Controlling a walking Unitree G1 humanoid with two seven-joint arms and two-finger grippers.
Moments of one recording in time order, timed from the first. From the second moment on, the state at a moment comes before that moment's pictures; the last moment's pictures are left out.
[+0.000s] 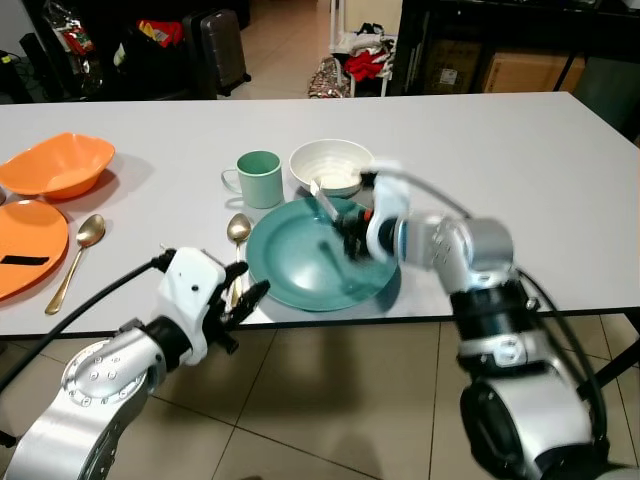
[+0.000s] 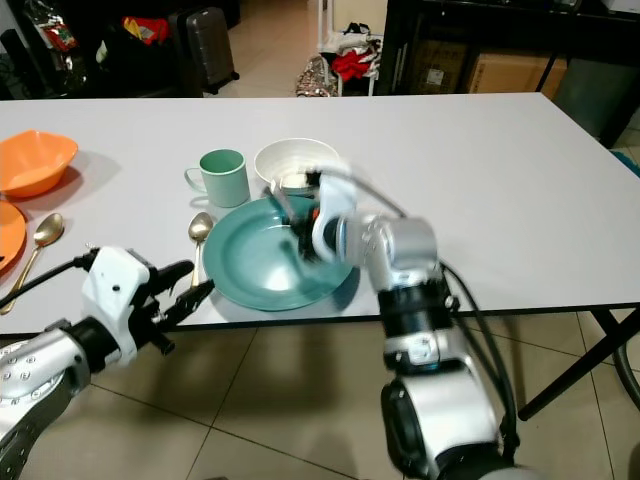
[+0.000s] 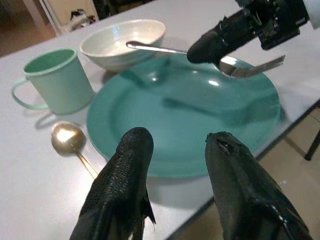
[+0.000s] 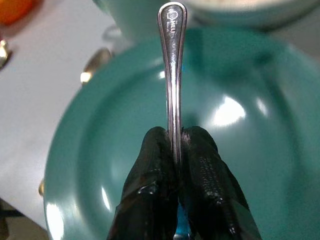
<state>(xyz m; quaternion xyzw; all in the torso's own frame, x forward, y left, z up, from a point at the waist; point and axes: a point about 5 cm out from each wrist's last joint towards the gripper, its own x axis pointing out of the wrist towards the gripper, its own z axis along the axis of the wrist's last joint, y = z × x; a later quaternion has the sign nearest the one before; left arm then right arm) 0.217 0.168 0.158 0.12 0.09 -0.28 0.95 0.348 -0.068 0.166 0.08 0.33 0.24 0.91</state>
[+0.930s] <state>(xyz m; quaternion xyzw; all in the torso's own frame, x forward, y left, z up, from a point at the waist) 0.212 0.169 0.159 0.13 0.11 -0.30 0.94 0.350 -0.047 0.115 0.07 0.33 0.13 0.93</state>
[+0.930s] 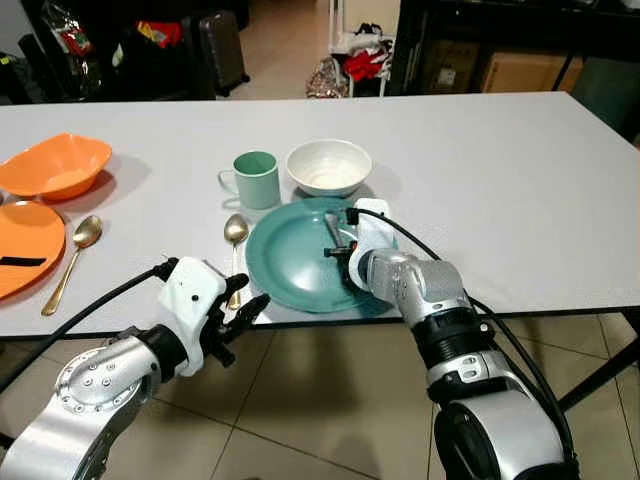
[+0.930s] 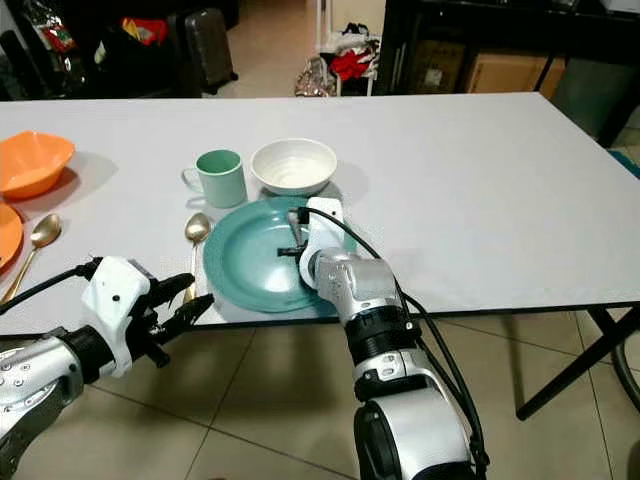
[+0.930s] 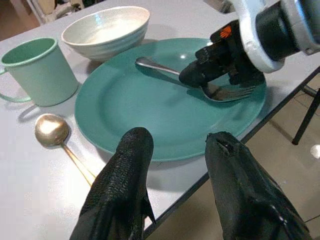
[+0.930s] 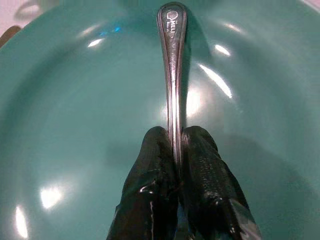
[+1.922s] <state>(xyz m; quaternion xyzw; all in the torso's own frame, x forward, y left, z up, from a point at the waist) 0.221 0.170 0.164 0.13 0.10 -0.30 0.94 0.353 -0.045 0.156 0.05 0.23 0.18 0.96</state>
